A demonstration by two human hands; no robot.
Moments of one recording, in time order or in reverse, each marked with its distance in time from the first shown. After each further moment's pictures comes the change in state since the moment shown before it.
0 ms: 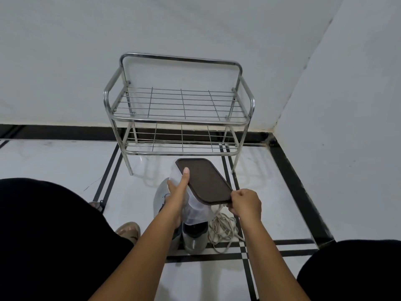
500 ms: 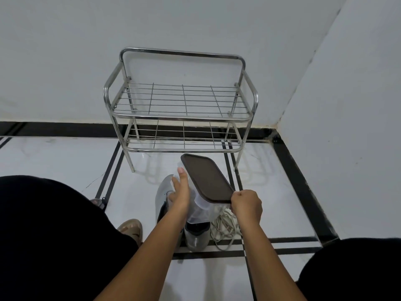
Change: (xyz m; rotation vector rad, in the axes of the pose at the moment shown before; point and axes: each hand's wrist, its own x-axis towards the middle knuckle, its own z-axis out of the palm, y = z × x) left_hand 0.003 0.001 0.018 0.043 0.169 -0.009; right_hand -0.001 0.004 0.009 -0.190 0.068 0.053
